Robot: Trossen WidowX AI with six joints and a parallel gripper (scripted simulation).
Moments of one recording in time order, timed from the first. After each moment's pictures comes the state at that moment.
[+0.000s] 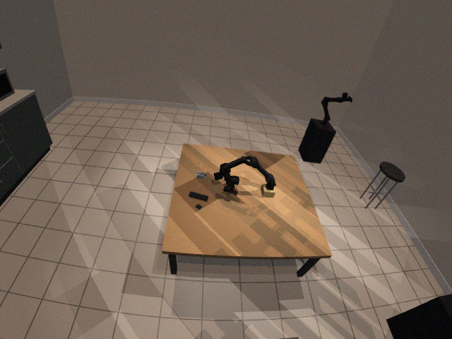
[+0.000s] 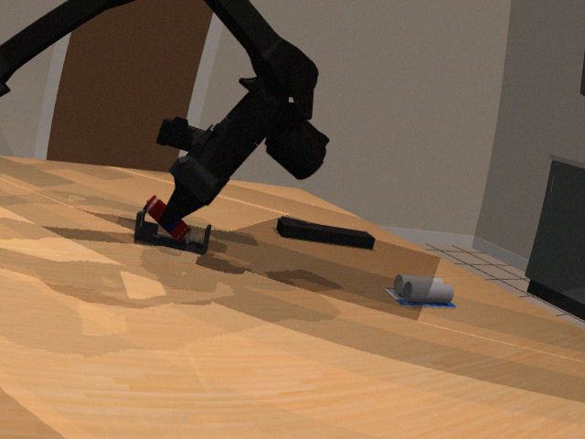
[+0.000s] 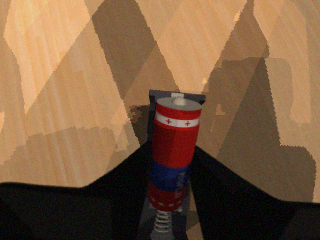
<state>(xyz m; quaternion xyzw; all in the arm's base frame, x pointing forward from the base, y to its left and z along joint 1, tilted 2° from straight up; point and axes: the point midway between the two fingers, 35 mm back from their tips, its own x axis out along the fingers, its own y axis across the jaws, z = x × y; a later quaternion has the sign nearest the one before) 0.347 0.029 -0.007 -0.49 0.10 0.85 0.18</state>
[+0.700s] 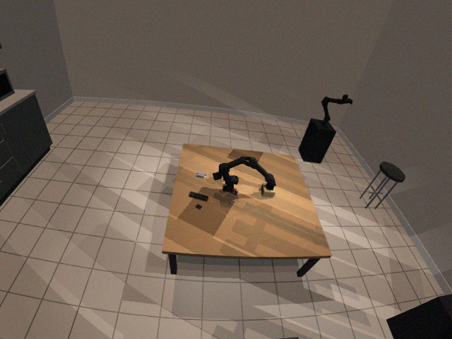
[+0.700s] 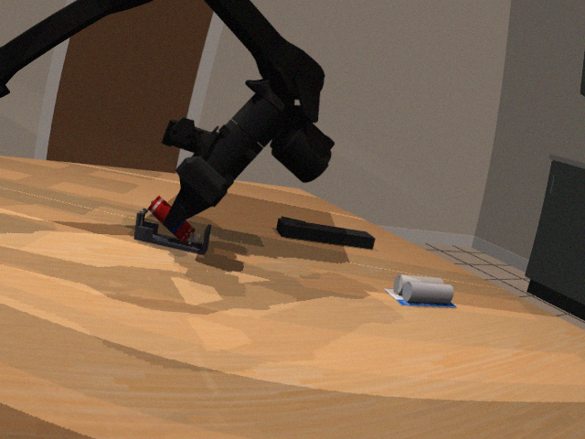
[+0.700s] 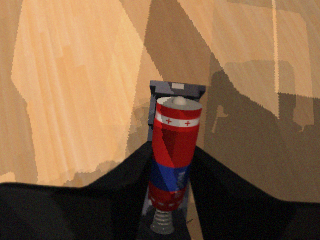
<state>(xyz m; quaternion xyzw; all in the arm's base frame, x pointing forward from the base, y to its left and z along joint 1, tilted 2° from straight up) 0.354 0.027 -0.007 -0.49 0.10 0.85 0.17</state>
